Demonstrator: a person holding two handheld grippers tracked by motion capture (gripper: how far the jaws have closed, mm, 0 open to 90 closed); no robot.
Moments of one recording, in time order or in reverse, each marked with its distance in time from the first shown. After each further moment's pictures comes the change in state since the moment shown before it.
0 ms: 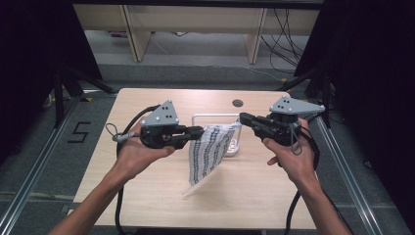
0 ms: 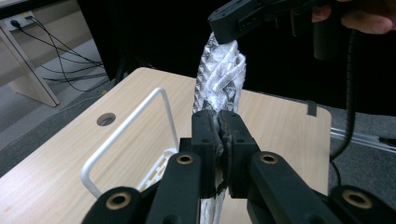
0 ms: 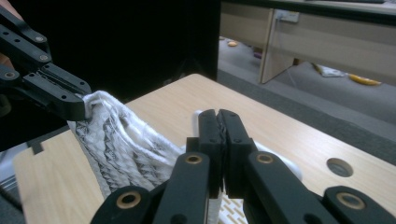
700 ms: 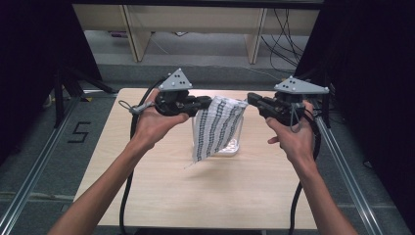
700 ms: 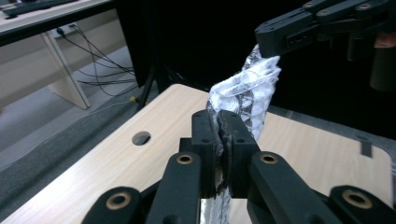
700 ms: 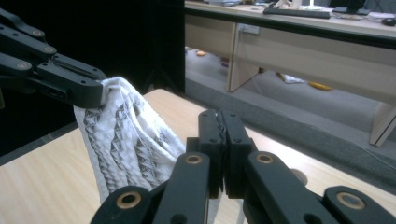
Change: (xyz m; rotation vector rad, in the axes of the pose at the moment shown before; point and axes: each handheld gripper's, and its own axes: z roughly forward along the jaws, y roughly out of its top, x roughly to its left) left arm 0.045 0.036 0.035 -0.033 0.120 -0.049; right arm -0.028 0.026 0.011 -0.044 -0.131 0.013
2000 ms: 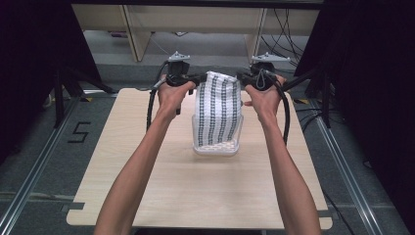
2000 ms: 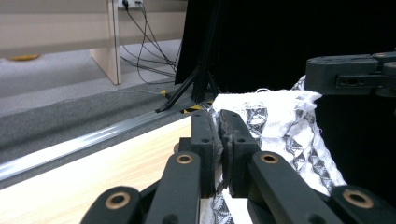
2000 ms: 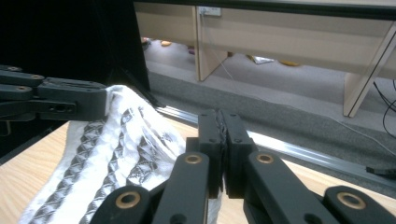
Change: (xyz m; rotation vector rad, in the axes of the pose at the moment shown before) left arm 0.099 -0.024 0.089 -0.042 0.168 -0.347; right arm -0.057 0.011 0.120 0.064 -0.127 0.114
